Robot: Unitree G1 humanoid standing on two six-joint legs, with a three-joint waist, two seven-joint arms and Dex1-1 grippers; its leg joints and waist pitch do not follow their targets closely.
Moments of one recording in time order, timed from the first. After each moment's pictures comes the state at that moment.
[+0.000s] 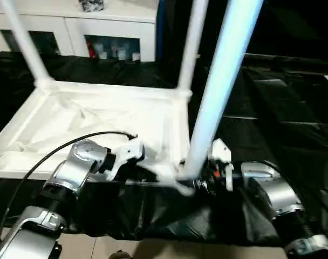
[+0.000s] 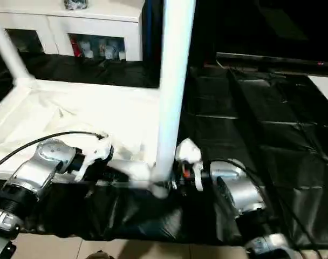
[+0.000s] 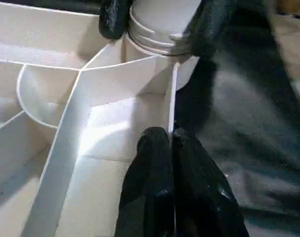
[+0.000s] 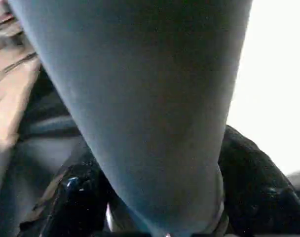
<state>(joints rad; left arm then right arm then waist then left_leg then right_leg) -0.55 0.41 -0.28 0.54 0.00 0.09 -1.35 -0.38 -0.28 0.17 0.46 0.17 0.11 1.14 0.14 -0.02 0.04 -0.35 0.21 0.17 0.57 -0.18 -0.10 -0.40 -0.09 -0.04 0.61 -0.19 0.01</state>
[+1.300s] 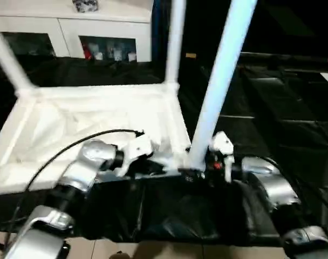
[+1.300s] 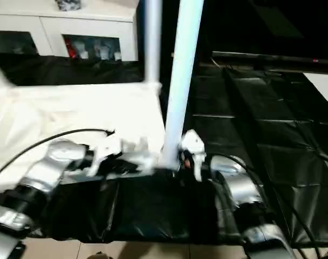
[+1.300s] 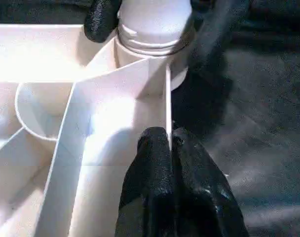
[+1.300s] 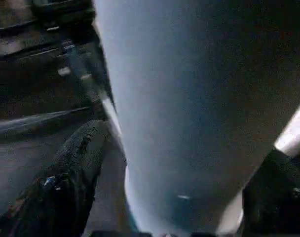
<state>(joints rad) -0.55 0.38 -0.28 0.54 0.03 0.04 -1.29 -0.43 -0.29 0.17 0.55 0.15 0.04 1.16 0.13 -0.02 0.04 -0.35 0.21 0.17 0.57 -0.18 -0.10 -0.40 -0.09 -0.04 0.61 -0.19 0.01</state>
